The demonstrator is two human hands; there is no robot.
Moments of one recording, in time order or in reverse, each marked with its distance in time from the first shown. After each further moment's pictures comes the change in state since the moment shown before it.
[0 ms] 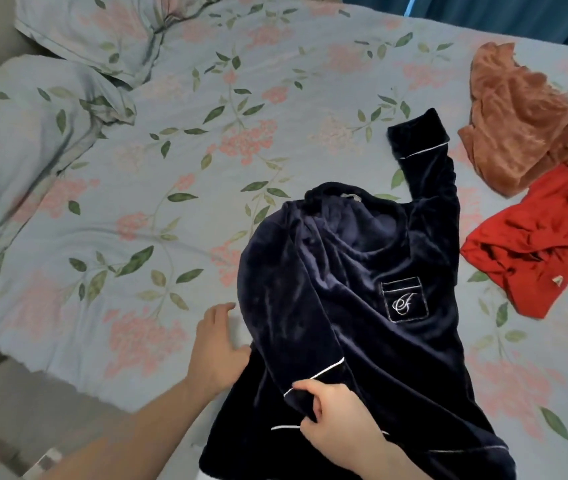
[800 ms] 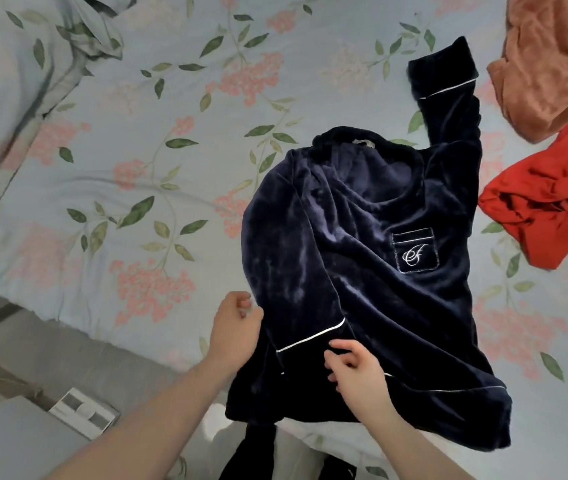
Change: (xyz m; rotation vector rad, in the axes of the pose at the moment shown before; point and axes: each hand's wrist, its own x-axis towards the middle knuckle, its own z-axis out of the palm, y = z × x) left_hand -0.032 -0.011 0.040 -0.403 0.010 -0.313; right_hand -0.009 0.036 0.044 0.702 0.230 0.452
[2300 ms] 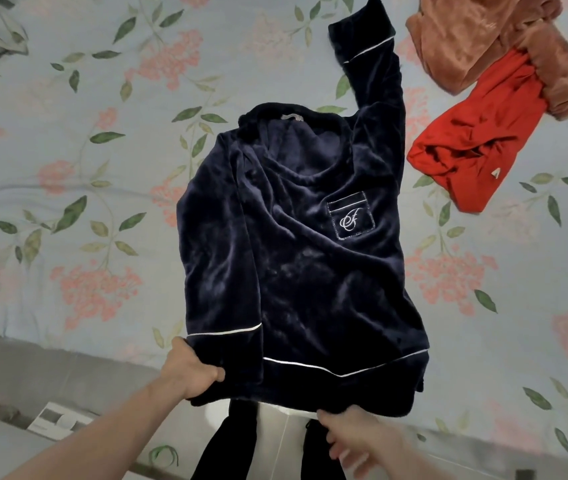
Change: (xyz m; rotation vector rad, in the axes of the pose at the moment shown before) left_hand -0.047 -0.044 0.010 0.546 -0.246 -0.339; right_hand -0.050 0.099 -0.064 -0.298 -0.283 0.613
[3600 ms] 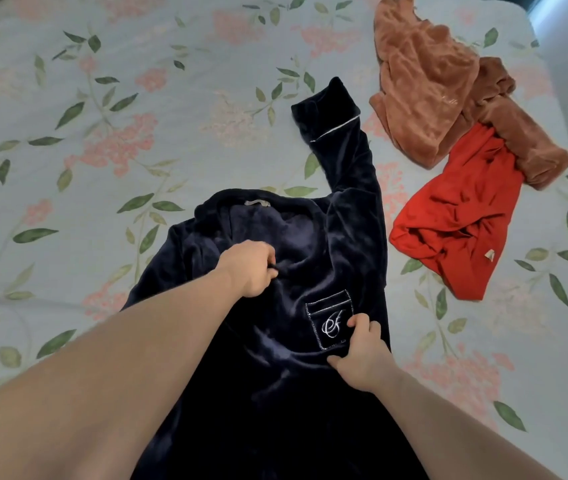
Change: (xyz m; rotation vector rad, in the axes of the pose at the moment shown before) left_hand 0.094 0.373 -0.068 0.596 0.332 0.885; right_hand 0.072 -0.201 -0.193 -0.203 0.622 -0.535
